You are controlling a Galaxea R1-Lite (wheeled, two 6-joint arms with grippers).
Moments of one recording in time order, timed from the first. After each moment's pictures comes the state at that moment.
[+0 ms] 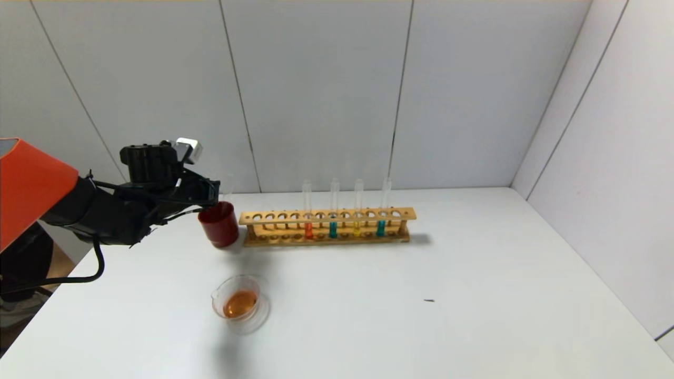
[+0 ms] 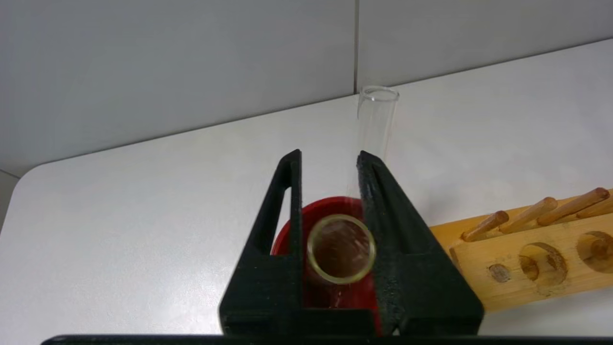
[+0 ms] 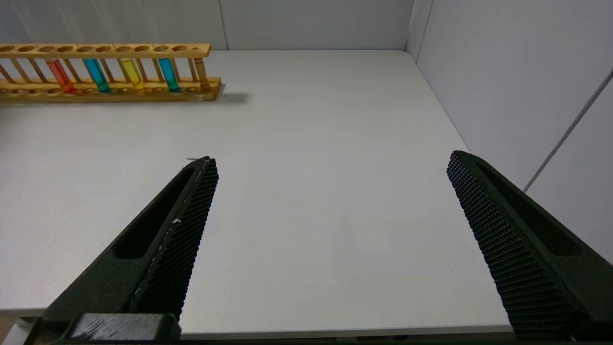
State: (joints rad) left arm -0.02 2.11 -1.12 -0.73 -0.09 0.13; right arm 0.00 0.00 0.00 0.00 0.00 0.00
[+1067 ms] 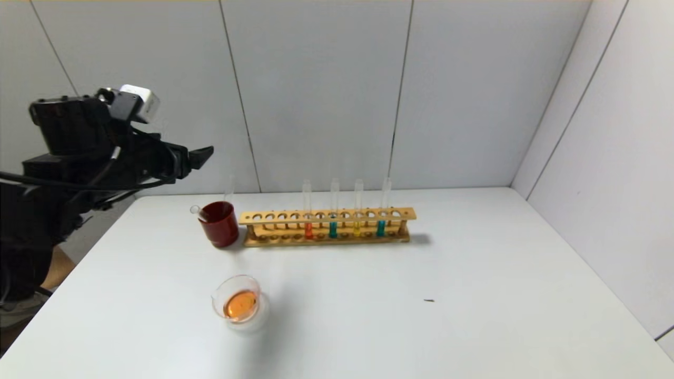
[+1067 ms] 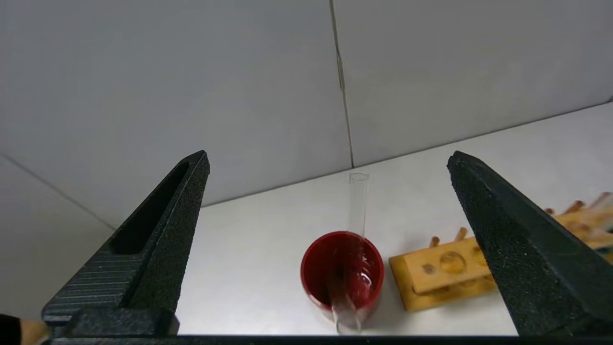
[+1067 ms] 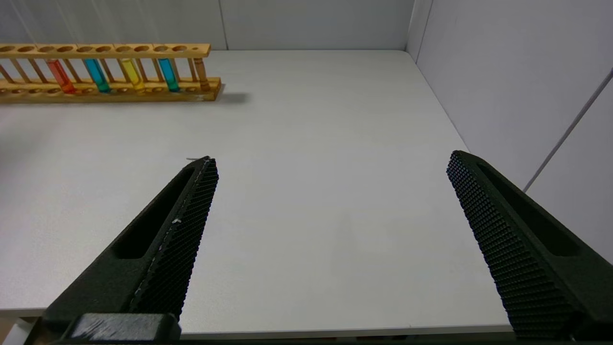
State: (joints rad) left arm -0.04 1.70 -0.94 -0.71 -0.09 0.19; right arm 0.00 0.00 0.00 0.00 0.00 0.00
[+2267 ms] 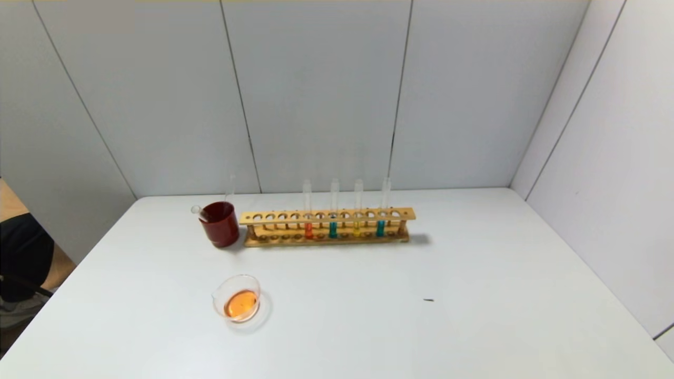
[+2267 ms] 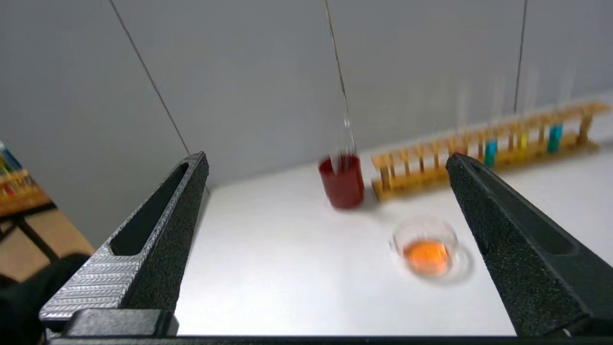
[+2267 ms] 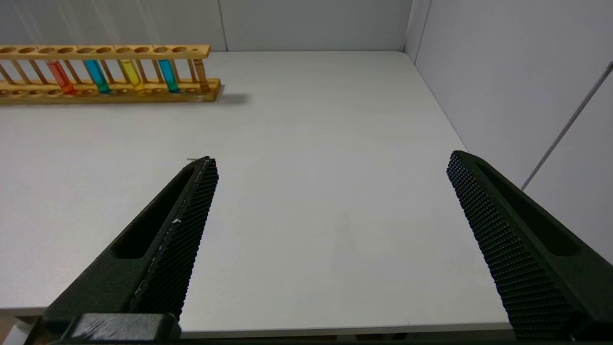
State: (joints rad) left arm 0.01 0.14 -0.27 -0.10 -0.08 0.21; right arm 0.00 0.00 0.00 0.00 0.00 0.00
